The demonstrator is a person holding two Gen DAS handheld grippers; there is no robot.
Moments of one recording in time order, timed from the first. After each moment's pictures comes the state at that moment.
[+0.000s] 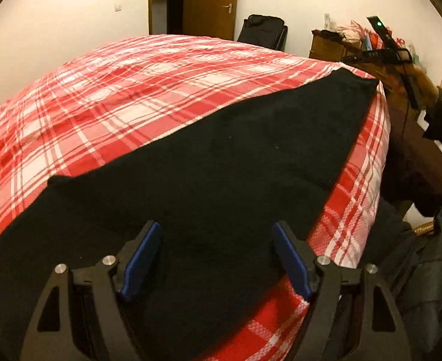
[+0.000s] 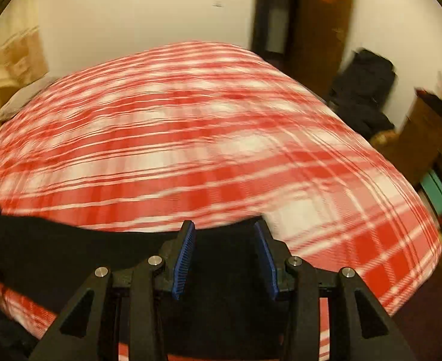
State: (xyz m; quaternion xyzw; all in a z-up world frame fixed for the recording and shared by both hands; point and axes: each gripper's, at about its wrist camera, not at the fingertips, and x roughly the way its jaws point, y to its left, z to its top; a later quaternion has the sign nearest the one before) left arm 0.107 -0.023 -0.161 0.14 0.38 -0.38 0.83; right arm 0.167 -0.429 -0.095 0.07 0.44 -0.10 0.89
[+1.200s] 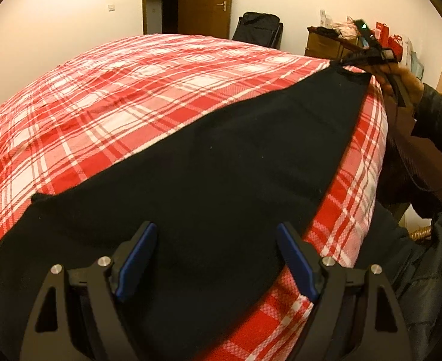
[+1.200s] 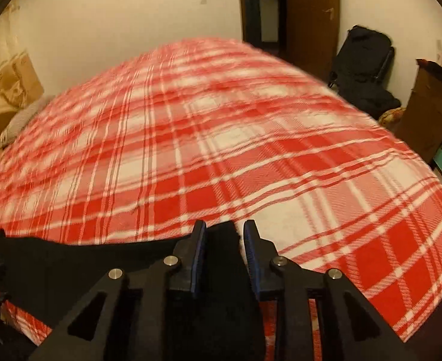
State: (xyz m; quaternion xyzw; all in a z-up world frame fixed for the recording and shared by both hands) left arm 0.106 -0.042 -0.155 0.14 0.39 -0.38 0.83; right arm 0.194 -0.449 -0.127 0.10 0.47 -0.08 0.88
